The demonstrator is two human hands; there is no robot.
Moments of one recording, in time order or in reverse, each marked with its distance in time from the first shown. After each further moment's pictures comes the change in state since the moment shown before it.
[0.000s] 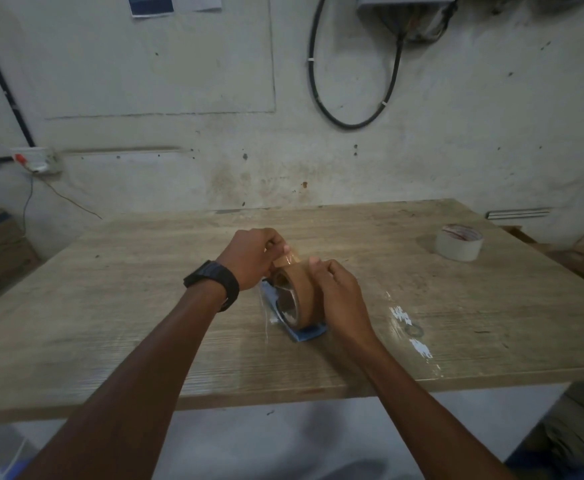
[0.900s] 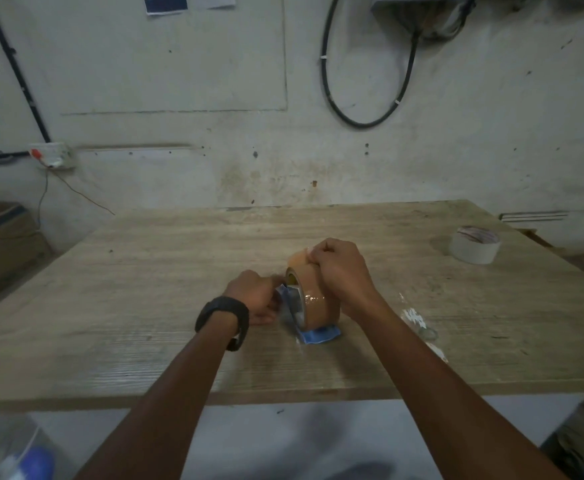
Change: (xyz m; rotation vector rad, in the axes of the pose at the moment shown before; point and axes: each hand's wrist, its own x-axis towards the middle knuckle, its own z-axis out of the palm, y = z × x) left_hand -0.044 -0.009 0.016 -0.436 -0.108 -0.690; right_hand 0.042 -0.028 0.016 -0.321 0.032 0.088
